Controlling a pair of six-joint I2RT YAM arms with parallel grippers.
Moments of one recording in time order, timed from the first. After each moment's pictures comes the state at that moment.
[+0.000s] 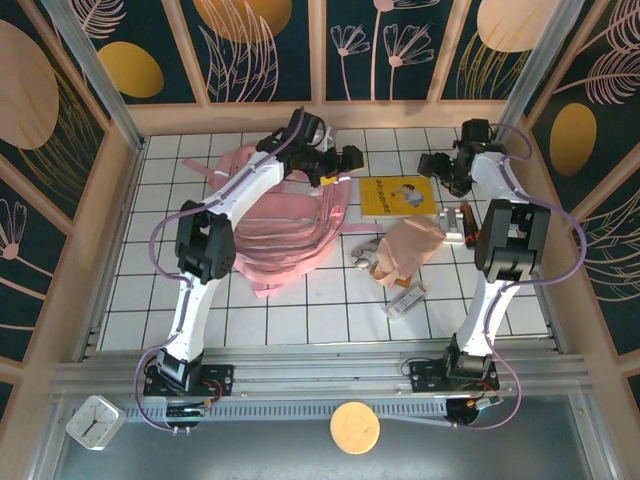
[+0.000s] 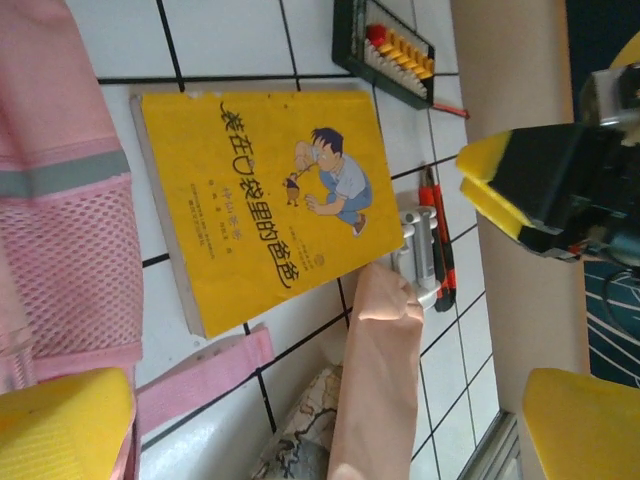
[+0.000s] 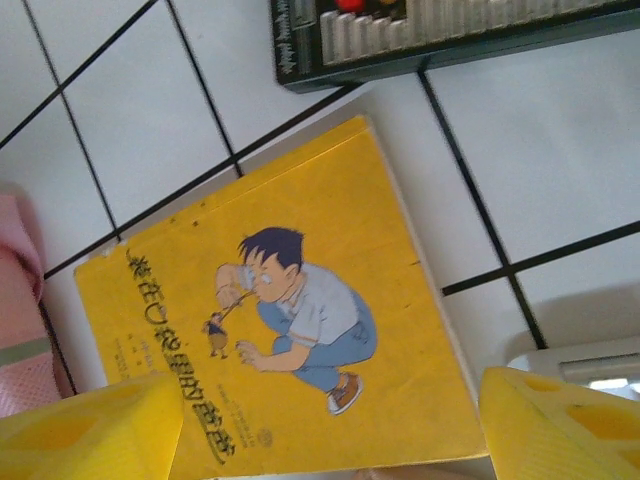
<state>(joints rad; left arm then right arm) -0.52 2.31 2.16 -0.63 0.57 -0.72 -0.08 2.02 1.68 -0.75 -0.27 0.39</state>
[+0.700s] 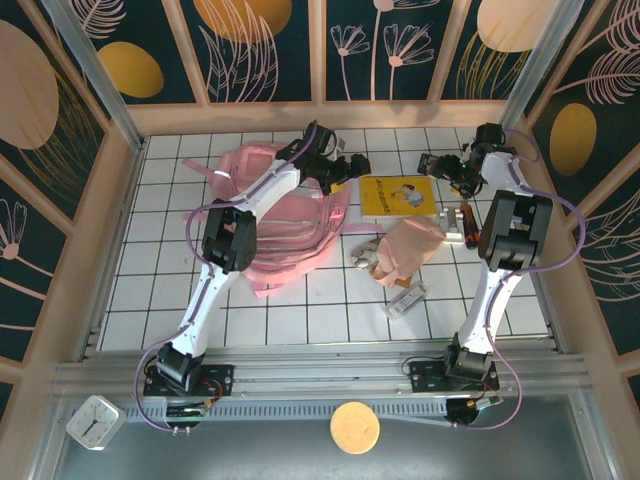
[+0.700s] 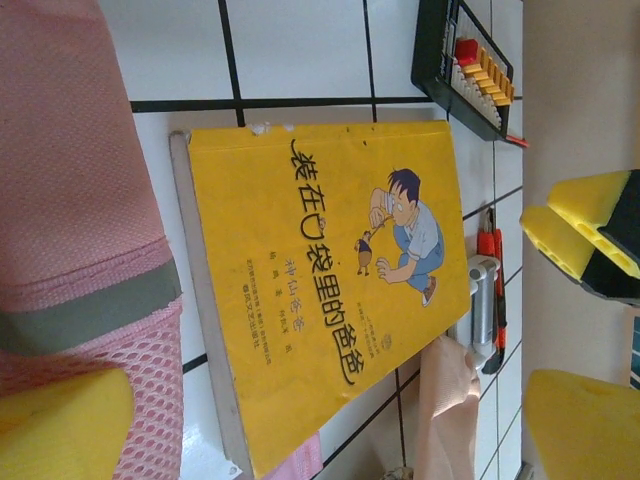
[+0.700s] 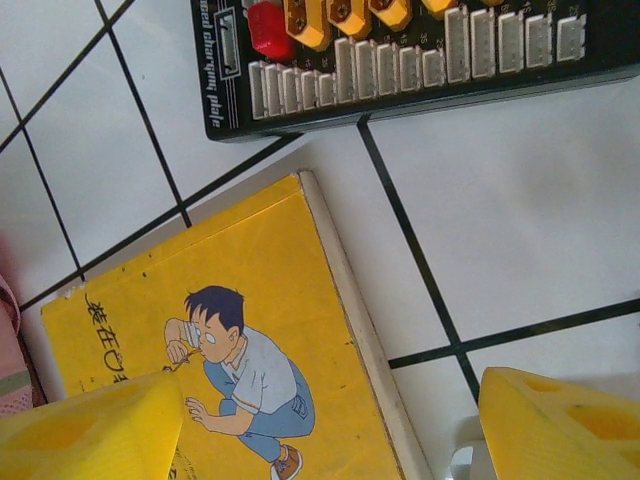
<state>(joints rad) -0.52 2.59 2.37 -0.58 0.58 -0.79 -0.16 2.14 1.75 -0.74 -0.38 0.33</state>
